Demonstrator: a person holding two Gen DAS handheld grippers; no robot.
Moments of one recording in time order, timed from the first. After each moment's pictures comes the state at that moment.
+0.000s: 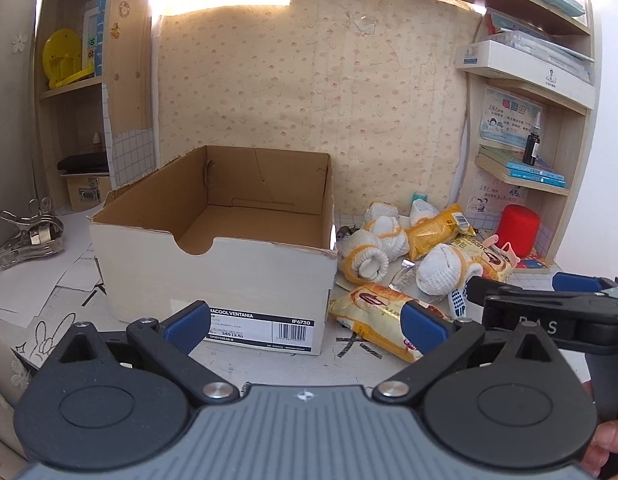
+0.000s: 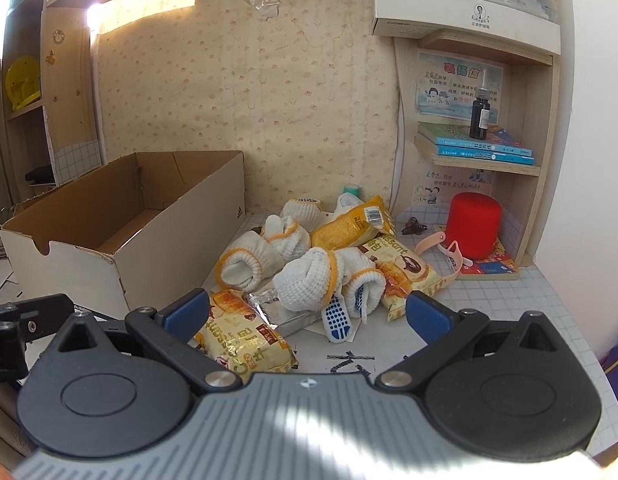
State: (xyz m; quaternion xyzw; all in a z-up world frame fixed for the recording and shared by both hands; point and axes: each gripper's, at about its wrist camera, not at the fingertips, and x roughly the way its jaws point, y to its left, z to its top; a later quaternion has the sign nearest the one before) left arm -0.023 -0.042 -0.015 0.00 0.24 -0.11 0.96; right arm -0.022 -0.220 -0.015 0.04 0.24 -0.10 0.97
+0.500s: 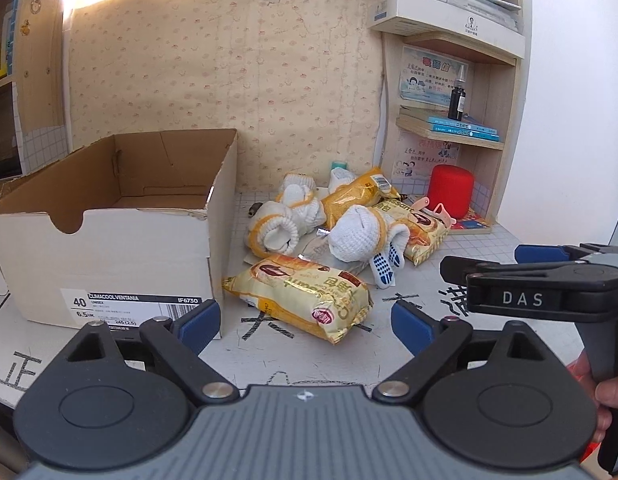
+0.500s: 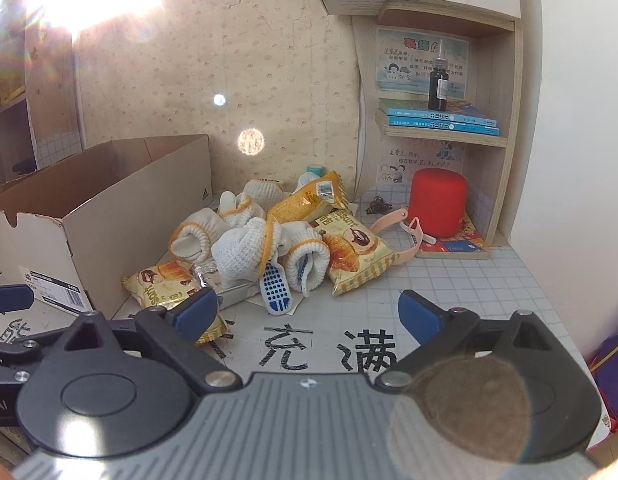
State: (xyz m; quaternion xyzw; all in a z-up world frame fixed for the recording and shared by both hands) left arm -0.018 -0.094 -0.050 0.02 0.25 -0.20 0.95; right arm -0.038 -0.271 -0.039 0.03 0.25 -0.11 0.96
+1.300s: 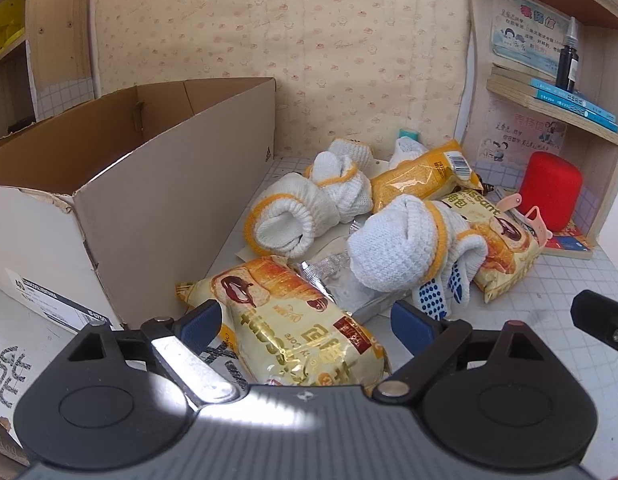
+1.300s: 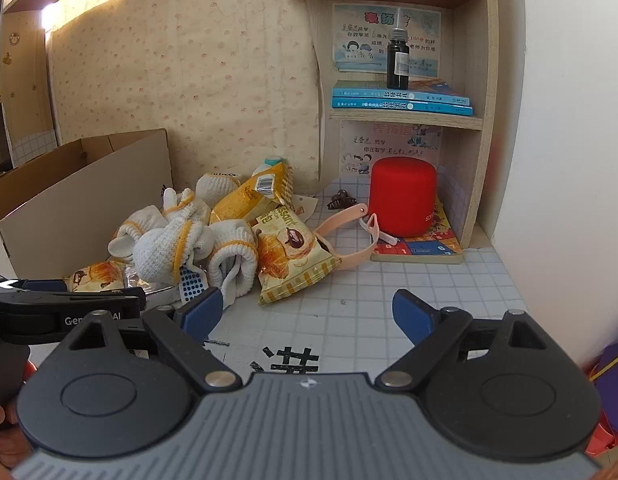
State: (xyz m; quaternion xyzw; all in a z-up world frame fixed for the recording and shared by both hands) left arm 0.071 -0.177 -0.086 0.01 0.32 -0.05 0.95; right arm -0.013 -0.343 -0.048 0.04 0.25 -0.10 0.96
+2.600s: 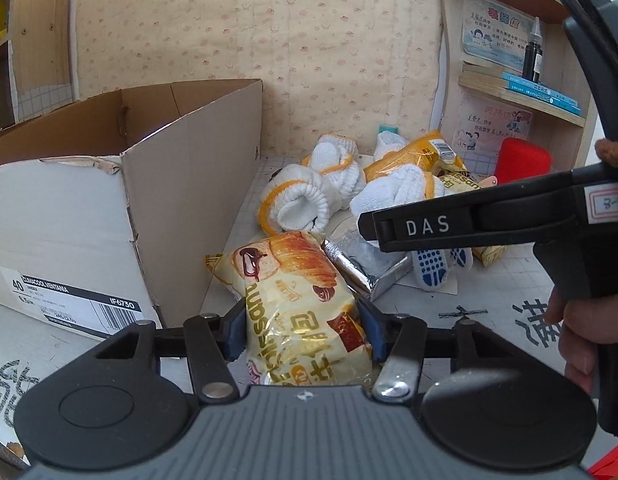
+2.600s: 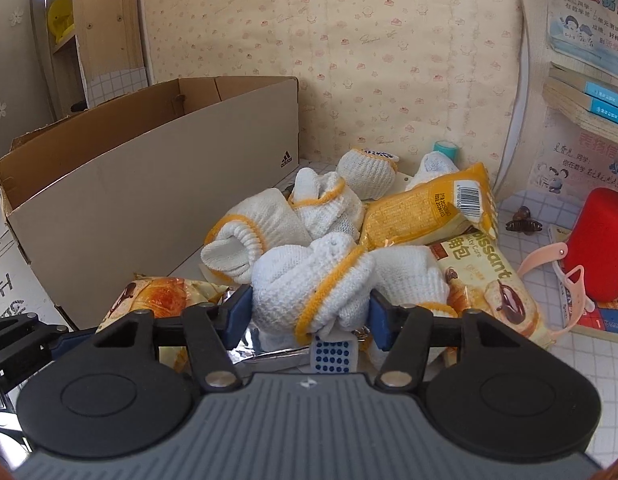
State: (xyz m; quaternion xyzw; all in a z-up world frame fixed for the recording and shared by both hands) left arm 0.053 -0.139 -0.093 0.02 0.29 -0.12 0.95; right arm 0.109 -0.273 -0.066 0.00 0.31 0.07 0.95
